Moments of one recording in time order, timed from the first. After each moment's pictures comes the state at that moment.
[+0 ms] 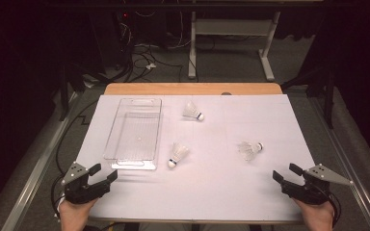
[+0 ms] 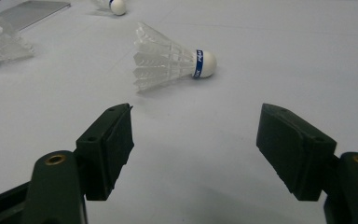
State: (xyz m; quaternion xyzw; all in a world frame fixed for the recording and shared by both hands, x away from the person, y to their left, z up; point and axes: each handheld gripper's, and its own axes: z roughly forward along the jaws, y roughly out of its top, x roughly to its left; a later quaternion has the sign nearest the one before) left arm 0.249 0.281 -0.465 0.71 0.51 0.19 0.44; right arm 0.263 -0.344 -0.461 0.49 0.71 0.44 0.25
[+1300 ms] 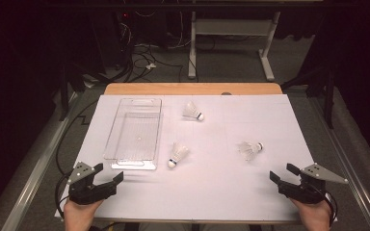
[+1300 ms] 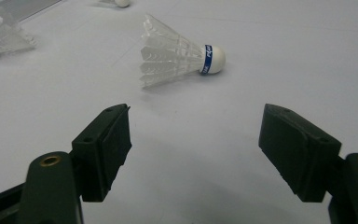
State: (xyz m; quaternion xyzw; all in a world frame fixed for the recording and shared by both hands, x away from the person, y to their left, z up) left arm 0.244 0.260 -0.449 0.72 0.50 0.19 0.43; right arm 0.265 -0.336 -0.461 0.49 0.72 0.43 0.25
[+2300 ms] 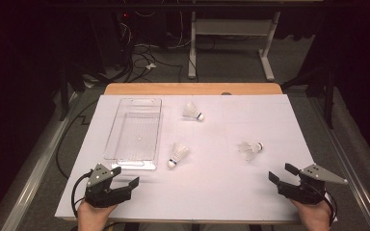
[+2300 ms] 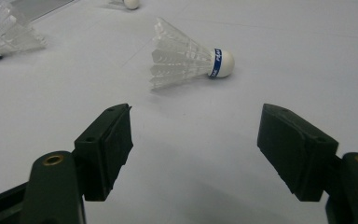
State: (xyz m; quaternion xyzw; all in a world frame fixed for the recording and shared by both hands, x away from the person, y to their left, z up) left arm 0.241 0.221 -0.447 0.76 0.46 0.16 0.43; right arm 0.264 -0.335 -0.461 0.47 0.72 0.44 0.24
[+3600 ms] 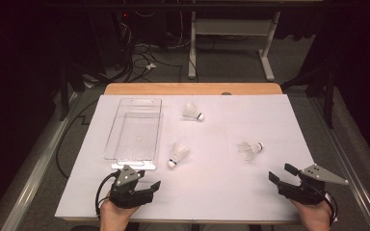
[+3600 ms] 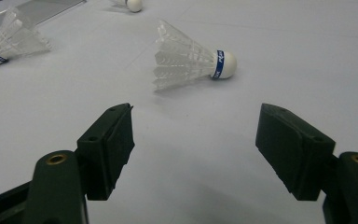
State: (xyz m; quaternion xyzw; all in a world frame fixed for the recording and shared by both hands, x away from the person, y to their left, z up) left arm 0.247 0.164 -0.452 0.80 0.43 0.13 0.40; right arm 0.263 -0.335 -0.460 0.47 0.72 0.45 0.24
